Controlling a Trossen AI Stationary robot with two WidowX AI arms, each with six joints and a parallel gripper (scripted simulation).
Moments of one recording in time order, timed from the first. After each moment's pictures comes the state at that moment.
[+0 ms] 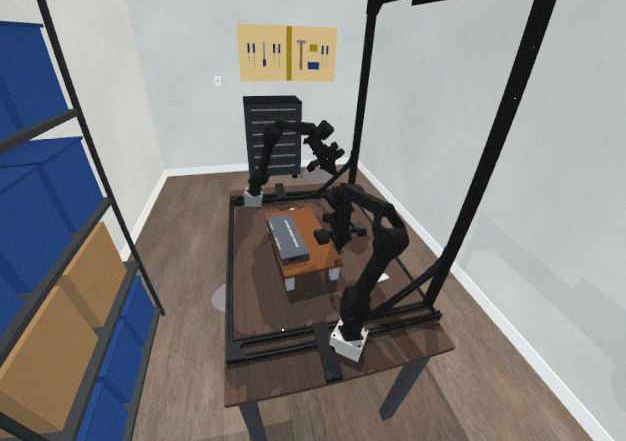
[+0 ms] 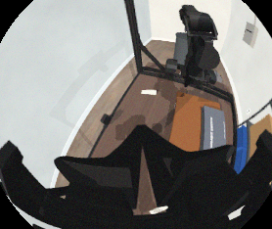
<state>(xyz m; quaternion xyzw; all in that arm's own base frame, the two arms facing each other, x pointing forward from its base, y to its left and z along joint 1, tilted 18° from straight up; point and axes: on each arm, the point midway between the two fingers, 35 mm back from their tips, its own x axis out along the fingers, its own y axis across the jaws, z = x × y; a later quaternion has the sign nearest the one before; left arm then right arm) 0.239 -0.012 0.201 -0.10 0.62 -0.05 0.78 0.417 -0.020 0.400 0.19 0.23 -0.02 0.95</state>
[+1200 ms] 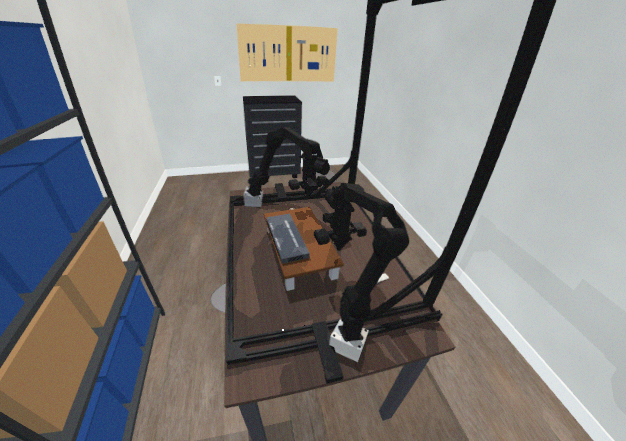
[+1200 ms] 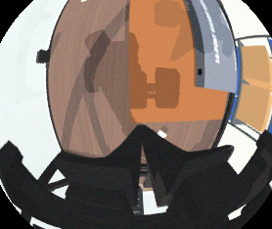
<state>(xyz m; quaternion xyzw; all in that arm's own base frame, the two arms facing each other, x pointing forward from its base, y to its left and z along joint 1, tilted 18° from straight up) 0.239 -0.012 0.201 -0.10 0.62 -0.05 0.78 0.340 -0.003 0.228 0.28 0.60 -0.10 0.75</state>
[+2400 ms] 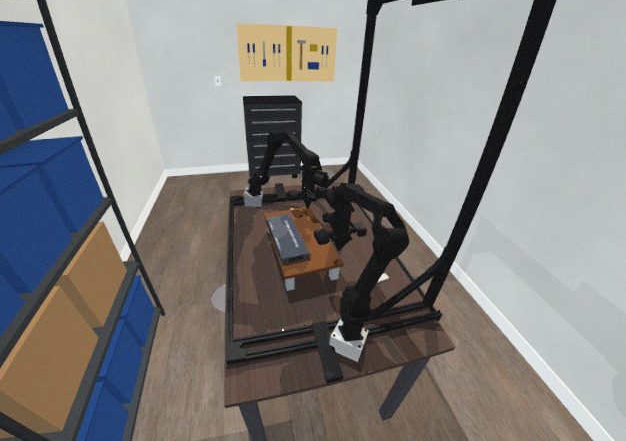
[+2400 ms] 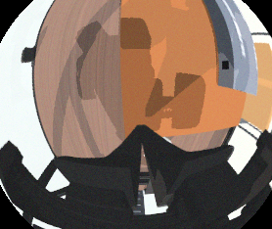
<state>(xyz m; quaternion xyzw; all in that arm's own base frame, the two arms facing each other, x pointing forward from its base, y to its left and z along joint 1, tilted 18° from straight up) 0.239 -0.012 0.201 -0.10 0.62 -0.05 0.78 0.349 0.008 0.171 0.28 0.61 -0.10 0.73</state>
